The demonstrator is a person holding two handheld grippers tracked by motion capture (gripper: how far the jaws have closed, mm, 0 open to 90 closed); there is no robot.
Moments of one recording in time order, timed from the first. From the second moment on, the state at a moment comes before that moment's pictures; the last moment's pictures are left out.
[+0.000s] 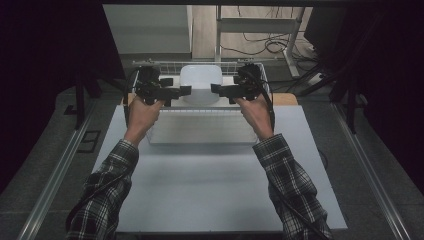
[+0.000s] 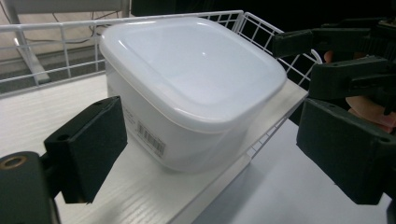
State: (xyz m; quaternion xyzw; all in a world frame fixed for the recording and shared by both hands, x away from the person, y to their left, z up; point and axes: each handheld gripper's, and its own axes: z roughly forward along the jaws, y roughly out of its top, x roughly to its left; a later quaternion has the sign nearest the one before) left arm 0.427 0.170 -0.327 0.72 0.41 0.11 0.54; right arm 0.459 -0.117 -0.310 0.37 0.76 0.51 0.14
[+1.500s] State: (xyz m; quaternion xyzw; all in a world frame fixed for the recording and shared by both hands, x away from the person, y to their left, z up) left arm 0.363 0.165 -0.389 0.77 0.34 0.11 0.52; right arm 0.404 -0.122 -0.355 0.30 0.81 0.48 0.15
